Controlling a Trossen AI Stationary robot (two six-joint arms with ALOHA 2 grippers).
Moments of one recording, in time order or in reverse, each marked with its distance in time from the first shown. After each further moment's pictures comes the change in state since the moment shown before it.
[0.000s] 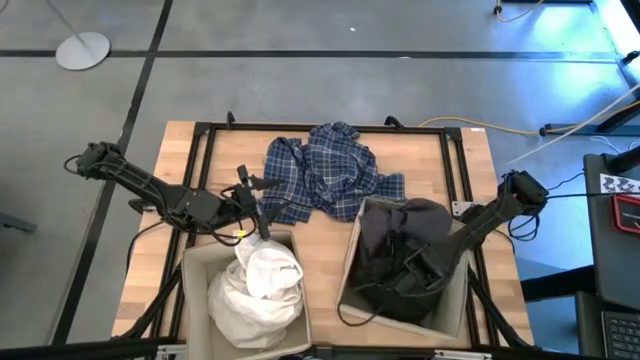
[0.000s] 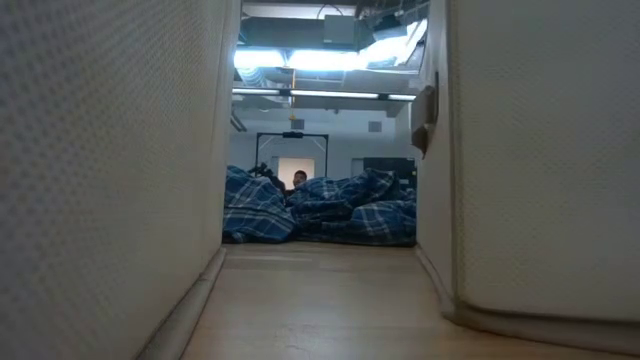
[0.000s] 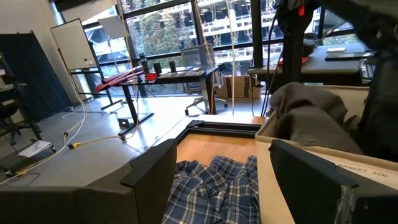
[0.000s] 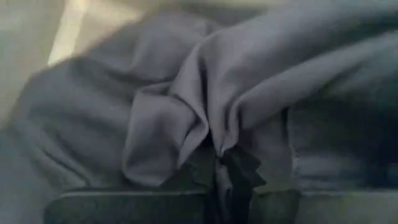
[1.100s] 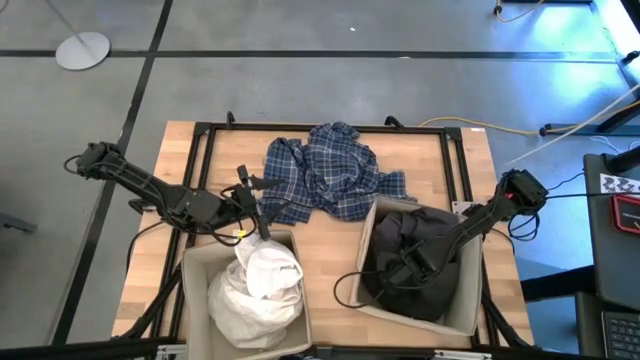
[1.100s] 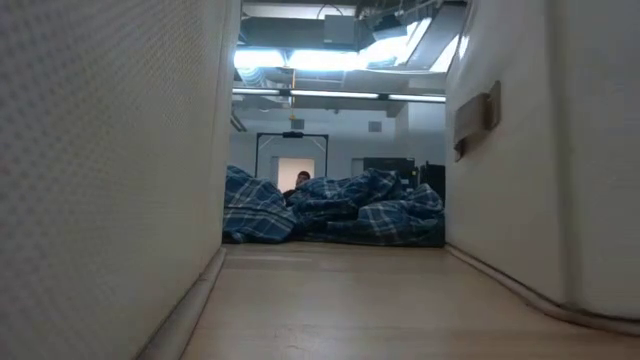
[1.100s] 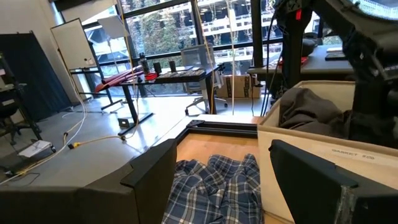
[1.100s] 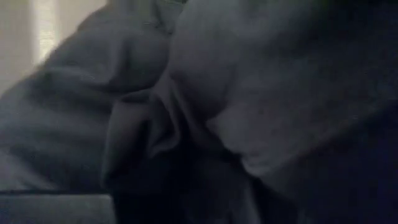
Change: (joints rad) left arm 0.000 0.000 0.000 -0.001 0.000 0.000; right arm -0.035 -0.007 -0.114 0.000 -0.258 0.190
